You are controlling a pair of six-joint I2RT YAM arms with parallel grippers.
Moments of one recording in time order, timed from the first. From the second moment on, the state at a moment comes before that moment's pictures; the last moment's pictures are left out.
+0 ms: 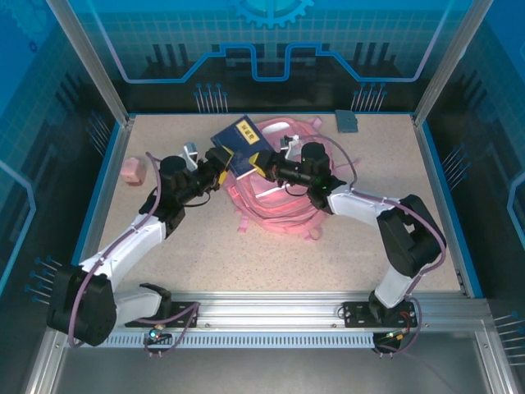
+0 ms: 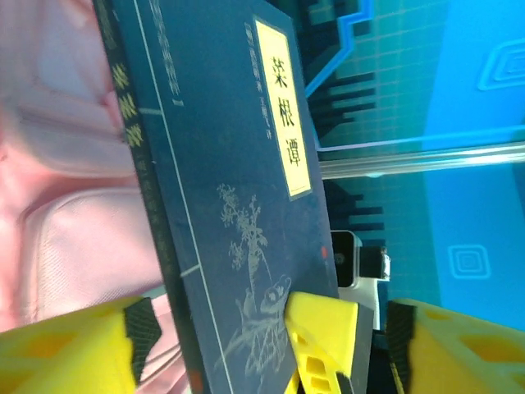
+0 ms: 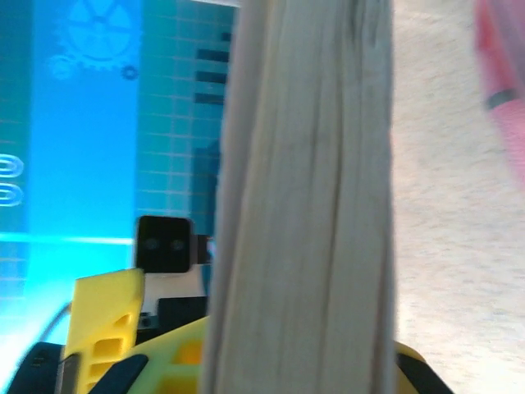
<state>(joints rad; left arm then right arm) -0.28 1.19 0.74 0.19 0.33 -1.26 0.54 1.67 1.01 0.50 -0.55 1.31</state>
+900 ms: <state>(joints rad) -0.78 1.81 1.49 -0.63 -0.01 -0.27 0.24 1.04 1.01 -0.59 -0.09 0.66</state>
